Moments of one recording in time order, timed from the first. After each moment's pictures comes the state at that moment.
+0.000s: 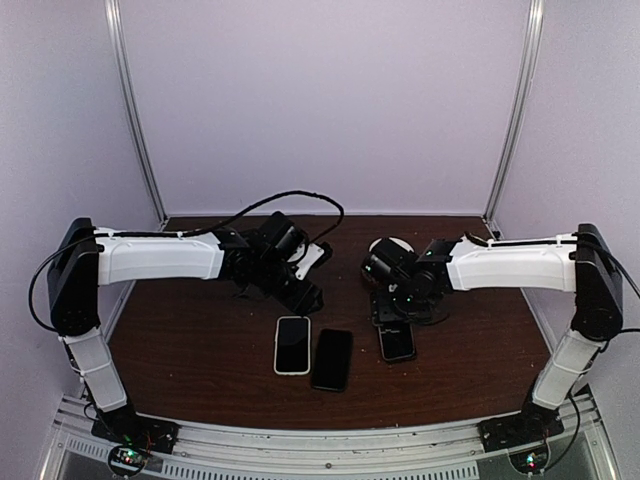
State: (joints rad) left arm -0.89 1.81 1.34 -0.46 0.06 -0.10; right arm 0.88 1.71 1.21 -0.74 0.31 0.81
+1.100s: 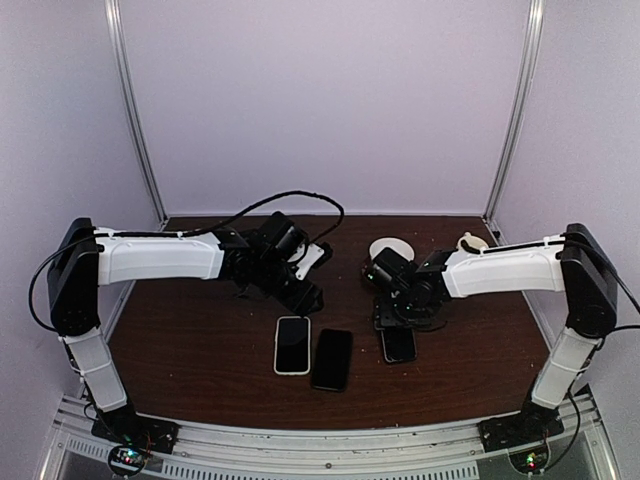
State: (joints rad) left arm -0.89 1.81 1.34 -0.46 0.06 -0.10; right arm 0.87 1.73 1.12 -0.64 0.32 0.85
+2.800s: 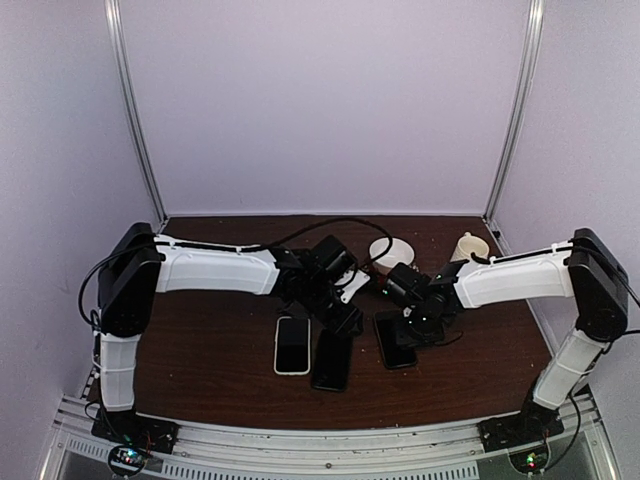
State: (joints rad) left arm -1.02 2.08 1.56 -0.47 0.18 -0.17; right arm 0.85 1.68 0.97 -0.63 0.17 0.77
